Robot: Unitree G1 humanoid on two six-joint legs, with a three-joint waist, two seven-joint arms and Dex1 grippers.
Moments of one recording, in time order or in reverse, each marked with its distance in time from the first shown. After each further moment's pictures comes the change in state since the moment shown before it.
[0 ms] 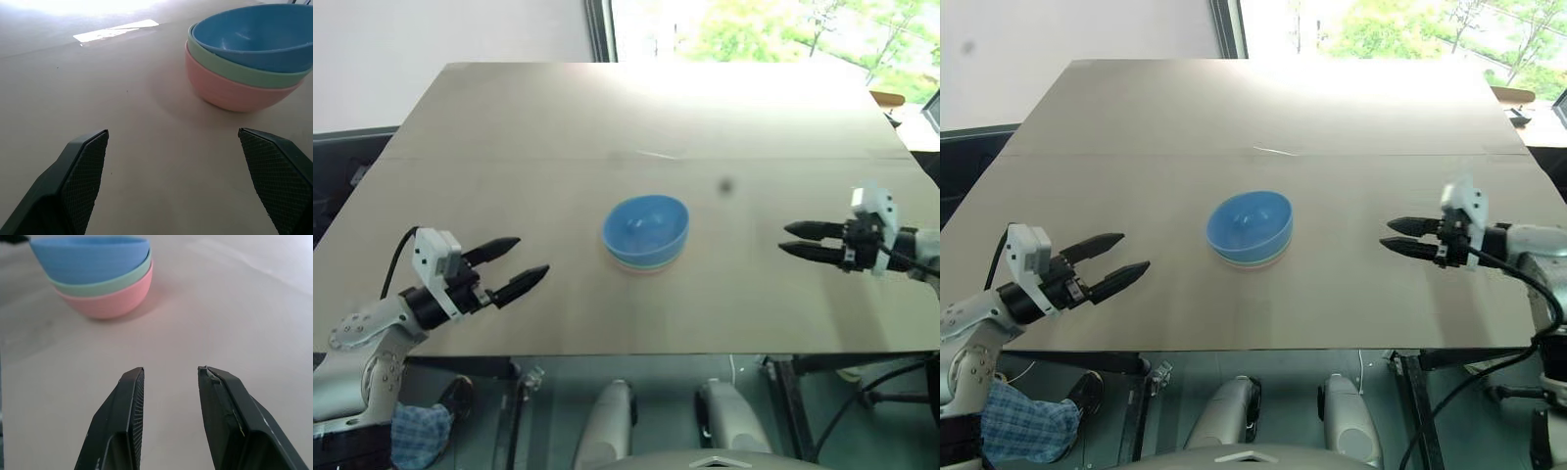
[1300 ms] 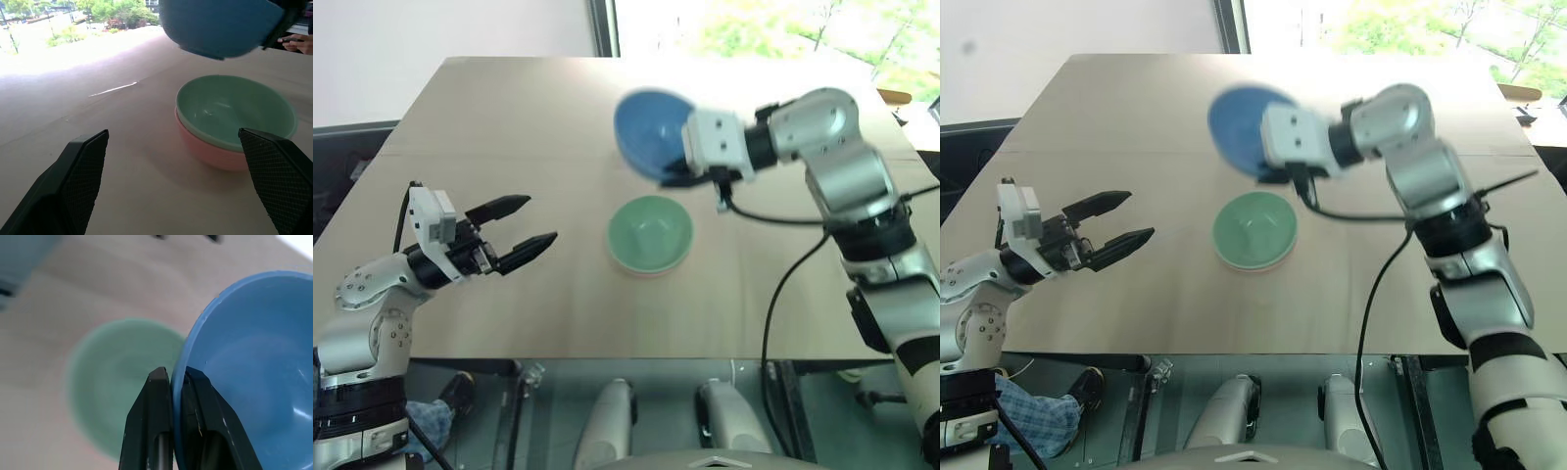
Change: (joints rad) left arm -0.300 0.038 -0.081 0.138 -0.035 -0.042 -0.126; right arm -0.740 0.233 0.623 -0.080 -0.391 -0.034 0.156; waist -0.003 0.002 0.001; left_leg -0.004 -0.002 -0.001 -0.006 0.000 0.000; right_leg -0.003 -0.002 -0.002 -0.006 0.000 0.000
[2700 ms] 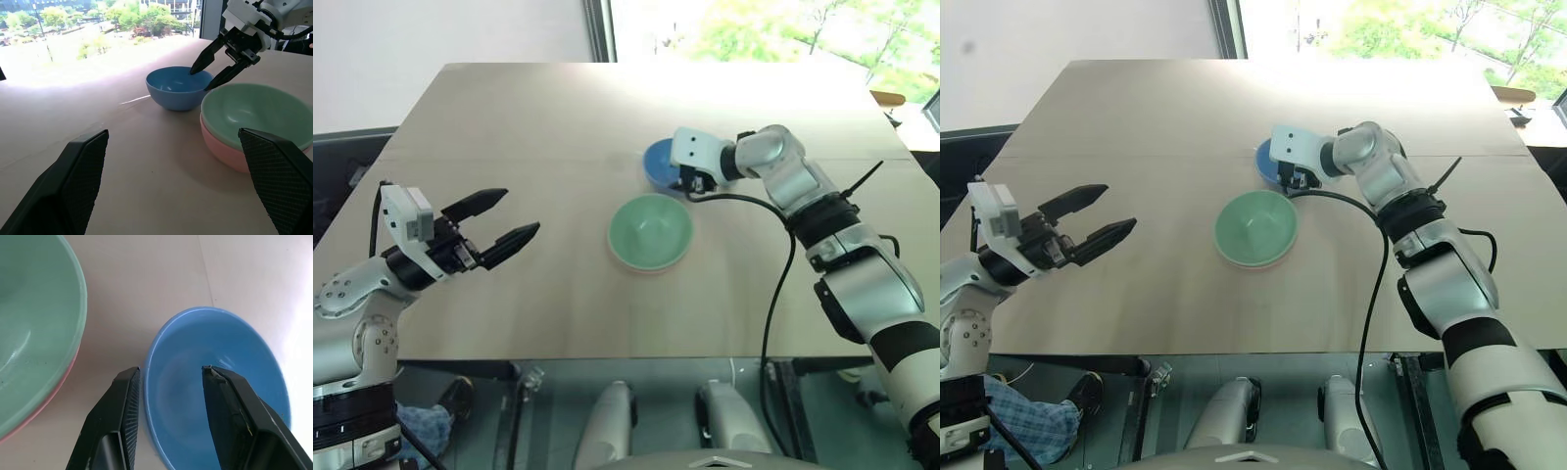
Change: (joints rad) left arm 0.072 -0.003 0.100 -0.044 -0.007 -0.023 0.066; right arm -0.190 0.222 0.071 0.917 -0.280 -0.375 -0.444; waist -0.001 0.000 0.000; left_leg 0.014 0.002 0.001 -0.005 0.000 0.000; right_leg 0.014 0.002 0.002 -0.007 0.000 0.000
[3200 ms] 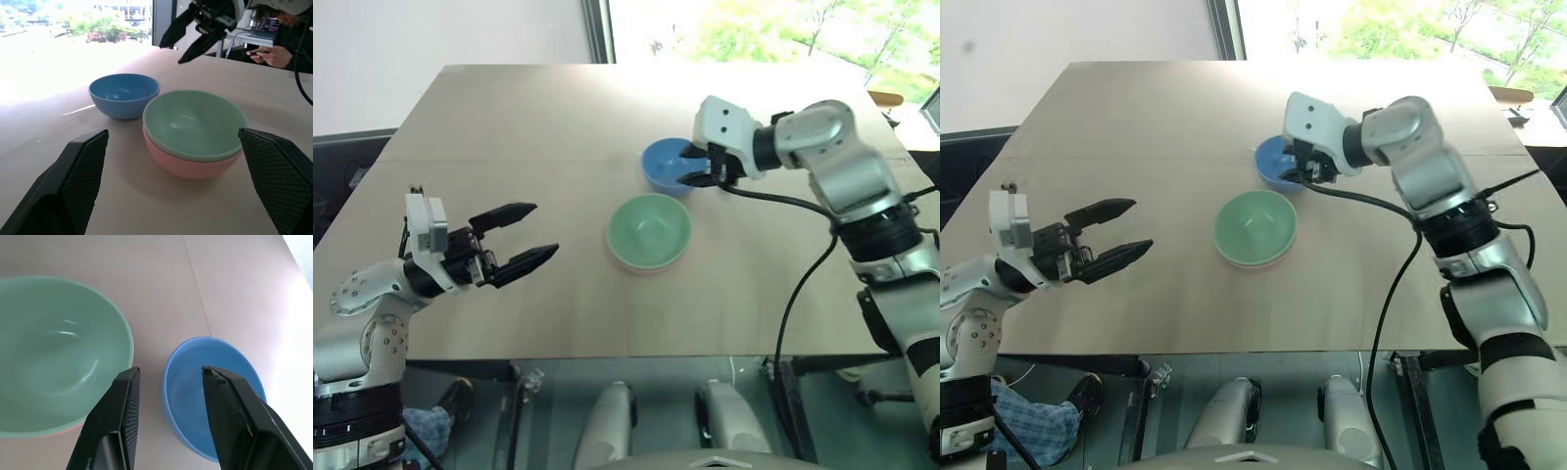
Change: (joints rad) left arm -0.030 -0.008 -0.049 -0.020 -0.047 0.030 -0.107; right arm 0.098 -0.175 -0.030 -0.522 0.175 0.357 0.110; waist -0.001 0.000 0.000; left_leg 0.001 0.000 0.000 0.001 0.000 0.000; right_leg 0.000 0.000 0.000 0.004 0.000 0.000
